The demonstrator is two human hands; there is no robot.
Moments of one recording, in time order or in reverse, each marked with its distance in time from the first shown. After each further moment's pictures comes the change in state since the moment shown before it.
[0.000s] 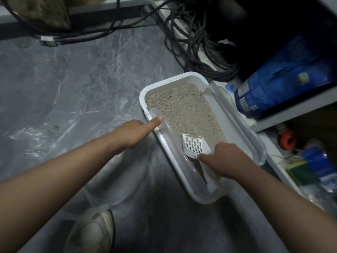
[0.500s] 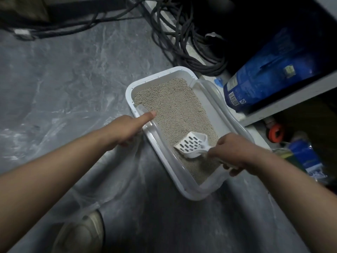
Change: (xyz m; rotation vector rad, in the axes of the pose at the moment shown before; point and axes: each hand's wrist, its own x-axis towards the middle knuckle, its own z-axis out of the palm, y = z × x) left_hand 0.018 0.009 0.012 -0.073 -0.021 -0.039; right_hand -0.004 0.026 -0.037 0.344 -0.198 0.163
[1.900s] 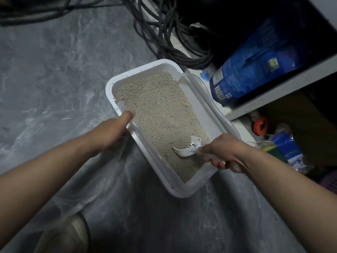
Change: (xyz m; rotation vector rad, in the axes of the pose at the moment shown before) left_hand 0.006 -0.008 0.015 -0.044 -0.037 0.018; right_hand 0.031 0.032 0.009 0.504 -0.101 0.177
